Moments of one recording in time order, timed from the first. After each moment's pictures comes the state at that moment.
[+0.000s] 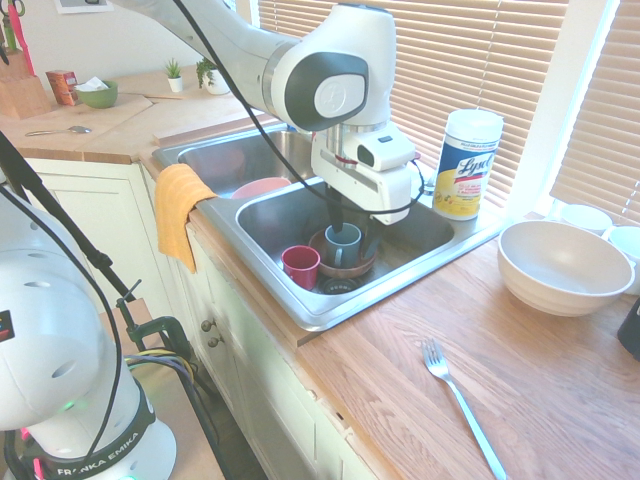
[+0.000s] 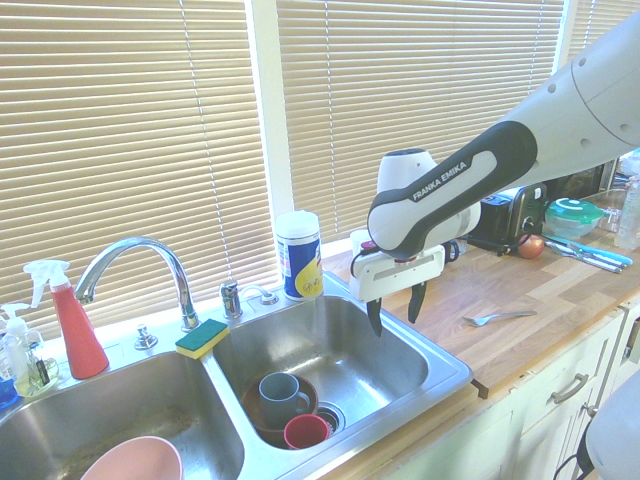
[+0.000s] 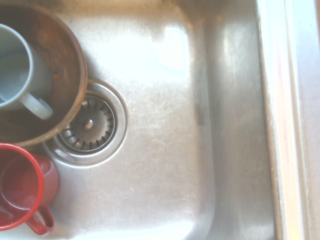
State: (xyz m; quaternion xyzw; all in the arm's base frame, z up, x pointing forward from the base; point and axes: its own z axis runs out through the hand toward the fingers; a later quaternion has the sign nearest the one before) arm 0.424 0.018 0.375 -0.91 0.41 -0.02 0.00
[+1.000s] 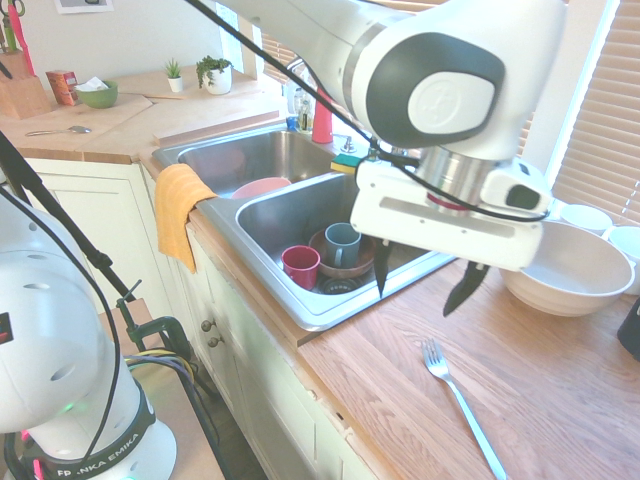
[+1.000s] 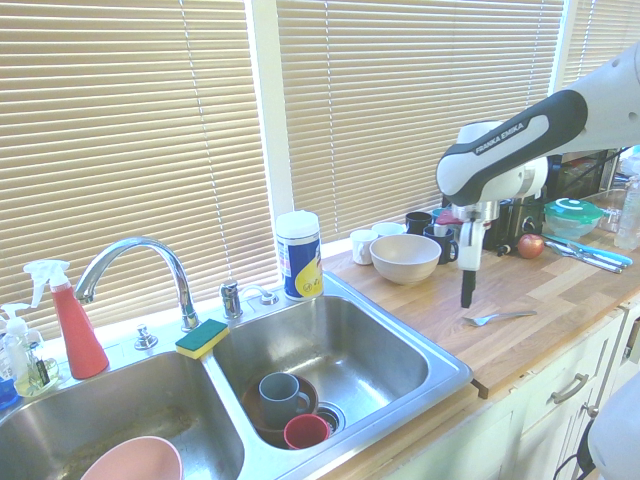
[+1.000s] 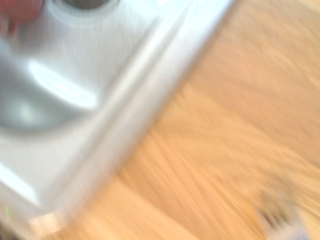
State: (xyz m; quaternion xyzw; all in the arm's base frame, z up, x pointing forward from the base) arm 0.394 -0.181 0.404 -1.00 0.04 0.04 0.02
